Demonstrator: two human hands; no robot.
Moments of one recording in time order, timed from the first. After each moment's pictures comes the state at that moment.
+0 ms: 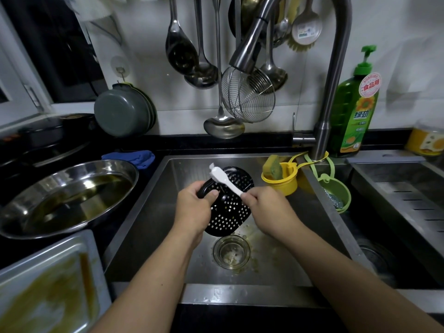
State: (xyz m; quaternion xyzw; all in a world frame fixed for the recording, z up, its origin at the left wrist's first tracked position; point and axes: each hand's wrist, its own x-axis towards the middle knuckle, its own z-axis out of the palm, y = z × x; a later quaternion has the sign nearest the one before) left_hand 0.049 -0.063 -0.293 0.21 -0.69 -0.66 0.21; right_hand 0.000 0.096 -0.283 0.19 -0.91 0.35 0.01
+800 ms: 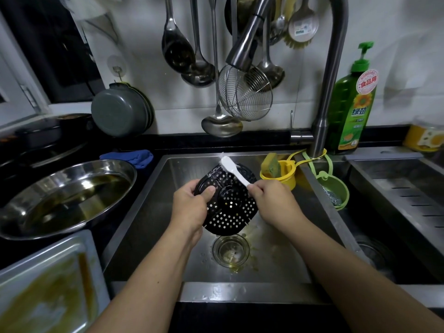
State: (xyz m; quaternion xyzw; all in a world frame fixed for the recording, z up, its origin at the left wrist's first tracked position) left_hand 0.050 -0.063 -0.289 0.21 -0.62 -0.73 0.20; right_hand -0.011 0.103 -0.283 0.16 -0.91 0.37 0.03
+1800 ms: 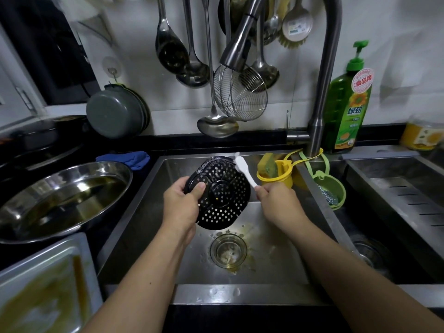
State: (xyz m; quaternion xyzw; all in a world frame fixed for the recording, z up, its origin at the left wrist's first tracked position) left_hand 0.047 -0.067 -0.288 0.20 -0.61 -0.72 0.25; right_hand -0.014 0.117 -0.284 0.11 -0.92 0.39 0.01
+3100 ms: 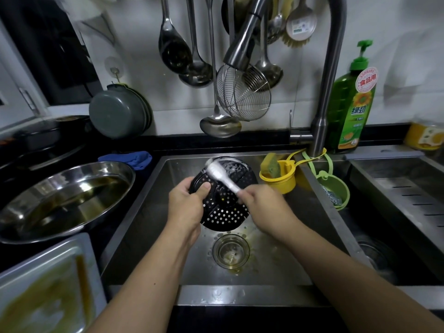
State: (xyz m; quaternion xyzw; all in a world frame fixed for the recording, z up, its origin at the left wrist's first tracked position) left_hand 0.045 -0.067 -0.291 0.20 -0.60 -0.74 0.24; right_hand 0.001 0.094 -0.282 0.19 -0.91 0.37 0.00
